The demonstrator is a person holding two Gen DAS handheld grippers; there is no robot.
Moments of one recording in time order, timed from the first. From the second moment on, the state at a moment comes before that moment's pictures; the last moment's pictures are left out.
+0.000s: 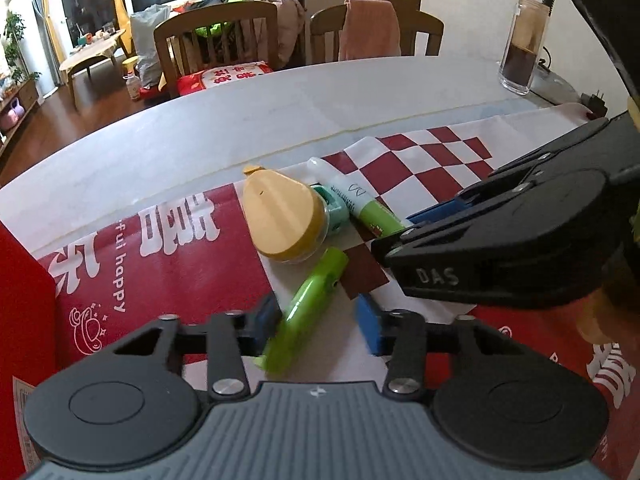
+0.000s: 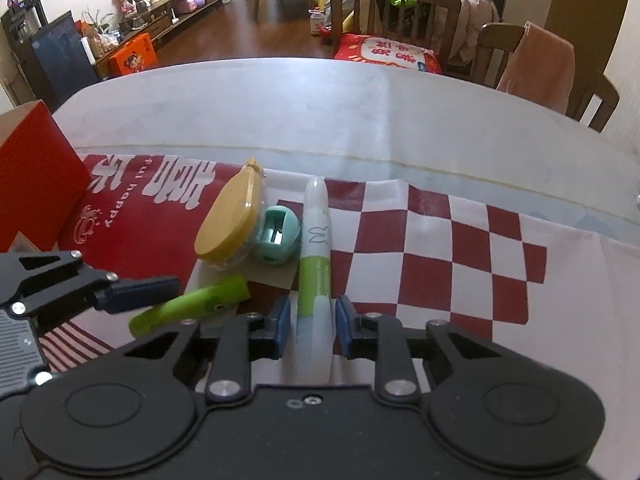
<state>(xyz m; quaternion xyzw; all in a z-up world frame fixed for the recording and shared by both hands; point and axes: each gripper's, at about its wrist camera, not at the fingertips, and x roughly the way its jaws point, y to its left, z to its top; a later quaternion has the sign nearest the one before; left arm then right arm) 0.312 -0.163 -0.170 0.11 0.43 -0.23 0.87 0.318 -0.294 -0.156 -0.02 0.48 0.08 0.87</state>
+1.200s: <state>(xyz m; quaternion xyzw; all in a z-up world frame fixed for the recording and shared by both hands) 0.258 -0.112 -0.093 -0.01 0.45 -0.19 0.87 0.216 -0.296 -0.069 0.08 0.44 0.08 0.89</state>
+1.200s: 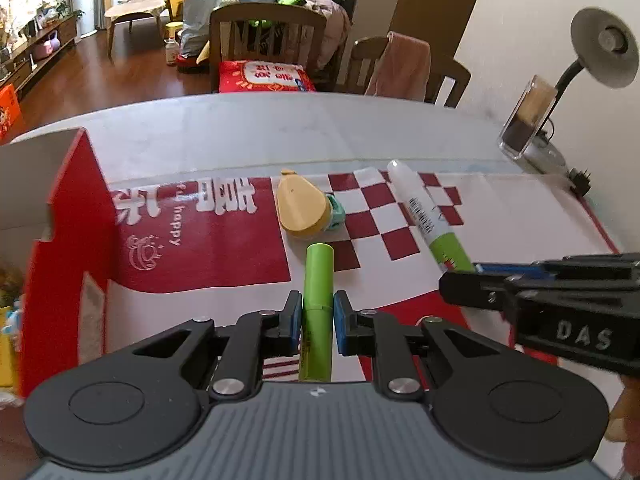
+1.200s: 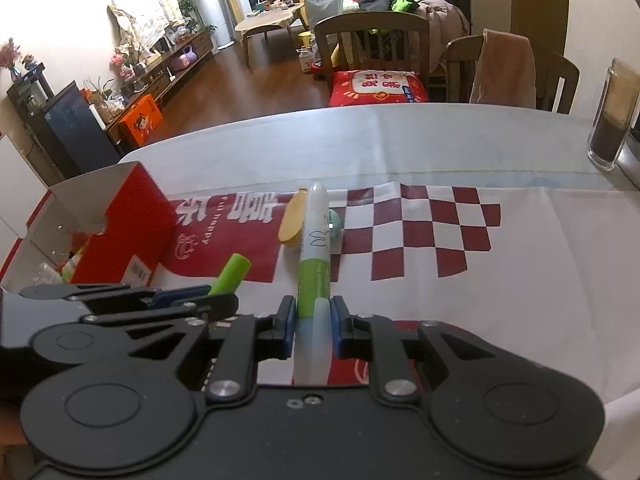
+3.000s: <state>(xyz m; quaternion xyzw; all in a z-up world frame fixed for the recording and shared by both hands) 0.307 0.213 -0.068 -0.05 0.44 -0.09 0.89 0.262 -0.010 -0.069 -0.02 0.47 0.13 0.88</state>
